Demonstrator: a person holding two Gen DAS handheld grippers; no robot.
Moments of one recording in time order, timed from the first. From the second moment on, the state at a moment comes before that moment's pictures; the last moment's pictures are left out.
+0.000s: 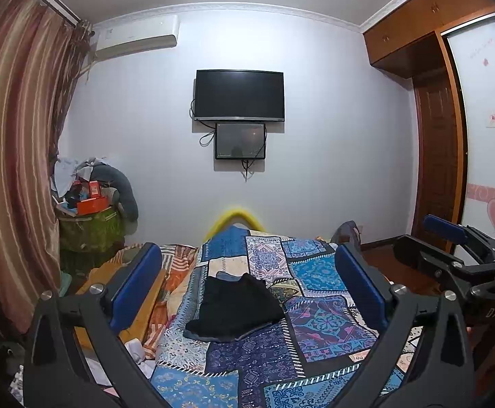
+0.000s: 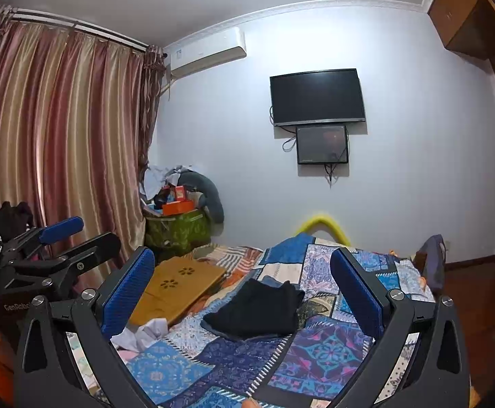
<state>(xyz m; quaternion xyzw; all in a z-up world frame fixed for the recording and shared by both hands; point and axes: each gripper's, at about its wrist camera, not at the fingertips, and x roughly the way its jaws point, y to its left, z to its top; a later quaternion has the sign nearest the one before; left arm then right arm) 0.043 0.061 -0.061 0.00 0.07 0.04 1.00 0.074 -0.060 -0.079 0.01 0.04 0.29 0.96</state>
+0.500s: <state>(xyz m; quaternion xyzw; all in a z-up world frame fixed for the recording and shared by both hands) 0.045 0.059 -0.063 0.00 0.07 0.03 1.00 0.073 -0.064 -0.079 0.01 0.04 0.29 0.96</state>
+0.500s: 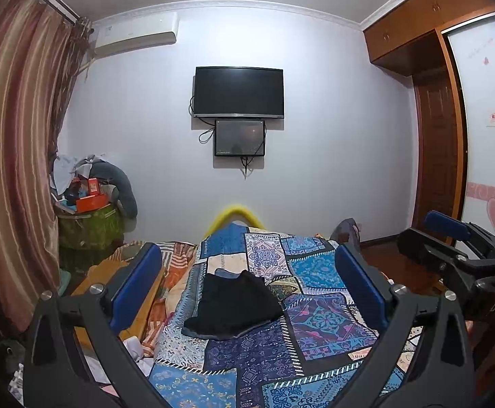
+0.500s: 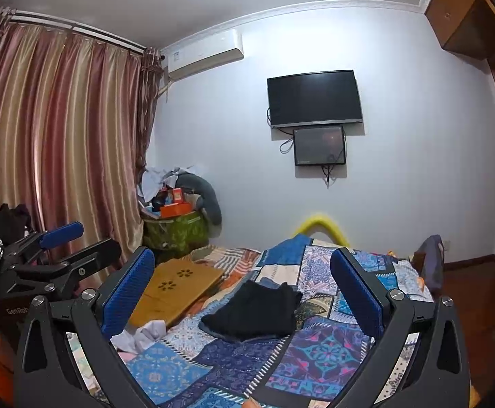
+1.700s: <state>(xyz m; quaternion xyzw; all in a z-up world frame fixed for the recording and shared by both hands) 0.046 0.052 -0.065 0.02 0.08 0.02 1.00 0.071 -0.072 -0.080 0.02 0.04 0.28 0.96</state>
